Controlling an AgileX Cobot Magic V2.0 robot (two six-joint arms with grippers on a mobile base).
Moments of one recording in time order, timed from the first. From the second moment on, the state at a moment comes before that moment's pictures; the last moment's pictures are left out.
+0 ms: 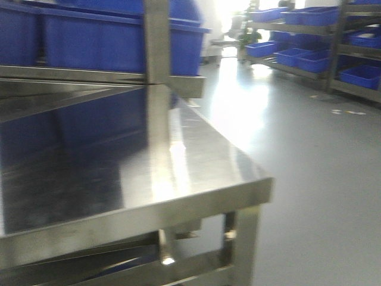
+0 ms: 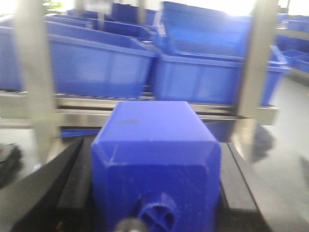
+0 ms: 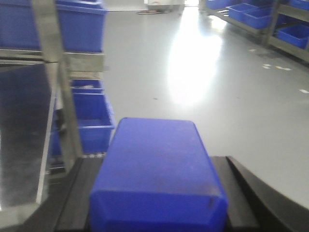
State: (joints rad) left arm 0.00 0.23 -0.50 0.29 0.39 -0.27; right arm 0.04 0.29 -0.35 0.01 0.29 0.02
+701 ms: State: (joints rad) left arm 0.00 0.23 -0.50 0.29 0.39 -0.27; right arm 0.04 0.29 -0.35 0.01 0.29 0.02
